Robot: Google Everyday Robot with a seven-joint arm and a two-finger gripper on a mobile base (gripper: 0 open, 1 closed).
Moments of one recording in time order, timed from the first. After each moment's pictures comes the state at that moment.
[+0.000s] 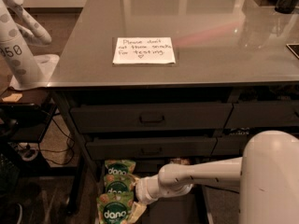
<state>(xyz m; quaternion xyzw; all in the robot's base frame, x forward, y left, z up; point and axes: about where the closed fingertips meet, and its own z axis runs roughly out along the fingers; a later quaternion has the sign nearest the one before) 0.430 0.093 0.343 -0.69 0.60 0.27 0.30</state>
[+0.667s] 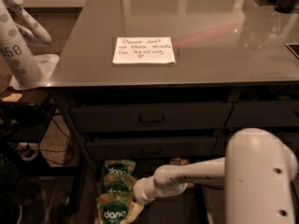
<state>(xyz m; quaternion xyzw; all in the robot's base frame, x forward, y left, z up) 0.437 0.105 0.306 -0.68 0.61 0.27 0.28</state>
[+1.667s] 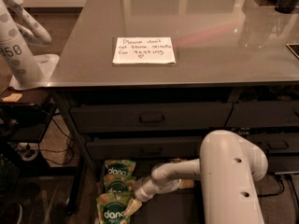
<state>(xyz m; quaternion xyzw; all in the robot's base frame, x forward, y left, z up) 0.461 0.107 0.230 -0.65 0.65 0.30 0.23</state>
